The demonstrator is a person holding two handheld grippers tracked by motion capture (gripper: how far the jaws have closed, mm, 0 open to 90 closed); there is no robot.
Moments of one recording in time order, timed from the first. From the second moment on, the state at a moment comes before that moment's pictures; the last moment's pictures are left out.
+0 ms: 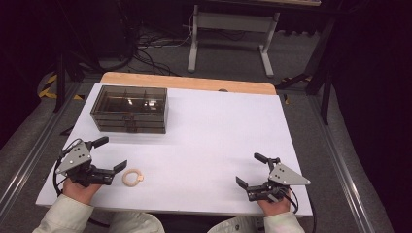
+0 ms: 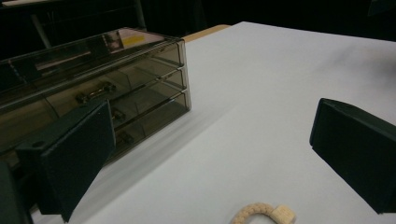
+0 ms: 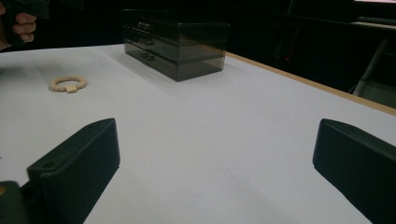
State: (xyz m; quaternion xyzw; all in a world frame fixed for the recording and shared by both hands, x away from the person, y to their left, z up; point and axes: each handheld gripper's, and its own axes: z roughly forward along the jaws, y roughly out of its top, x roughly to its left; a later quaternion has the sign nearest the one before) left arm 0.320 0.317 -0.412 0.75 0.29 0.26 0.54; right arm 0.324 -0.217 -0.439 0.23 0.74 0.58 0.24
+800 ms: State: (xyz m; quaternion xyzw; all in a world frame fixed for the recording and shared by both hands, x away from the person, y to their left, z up) left arm 0.350 0.315 -0.383 0.78 0.27 0.26 0.50; right arm 0.324 -0.217 -0.440 0.23 0.74 0.58 0.24
